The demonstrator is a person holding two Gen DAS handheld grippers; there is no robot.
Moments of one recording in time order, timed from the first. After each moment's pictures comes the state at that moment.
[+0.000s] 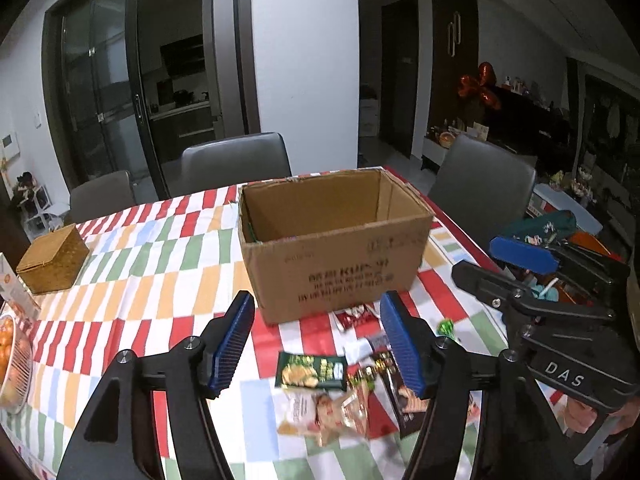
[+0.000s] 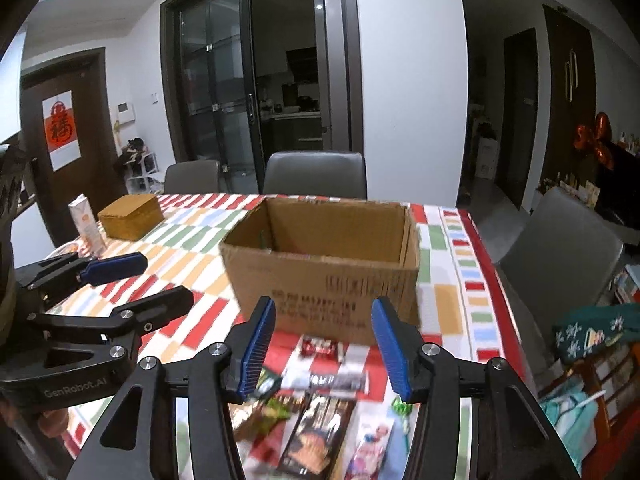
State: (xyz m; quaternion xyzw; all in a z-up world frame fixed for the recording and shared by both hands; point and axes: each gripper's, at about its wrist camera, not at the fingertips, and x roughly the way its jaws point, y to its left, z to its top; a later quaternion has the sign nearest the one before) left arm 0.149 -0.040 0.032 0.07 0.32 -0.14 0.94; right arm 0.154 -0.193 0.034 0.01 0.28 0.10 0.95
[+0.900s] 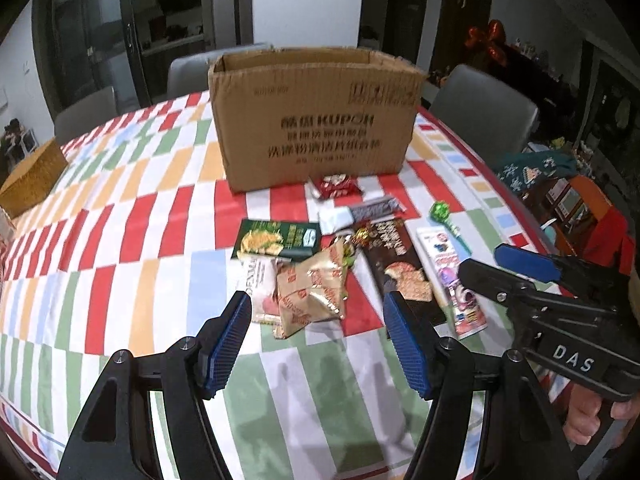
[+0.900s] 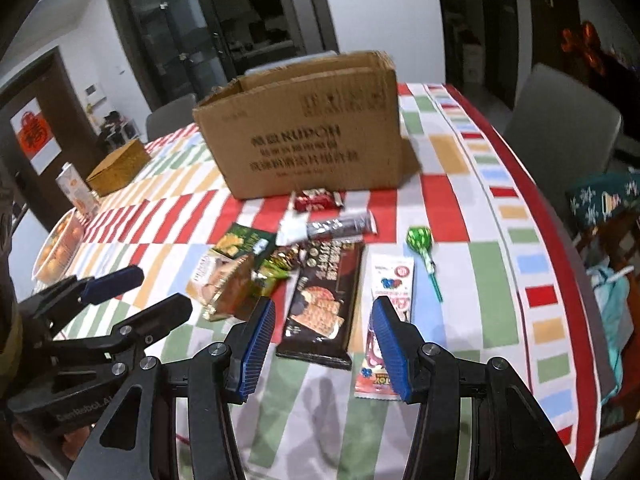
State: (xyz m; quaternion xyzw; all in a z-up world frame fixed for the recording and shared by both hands) left arm 0.110 -0.044 -0.075 0.05 0.44 -0.13 0.89; right arm 0.111 -0.205 -0.071 0.08 0.42 0.08 0.90
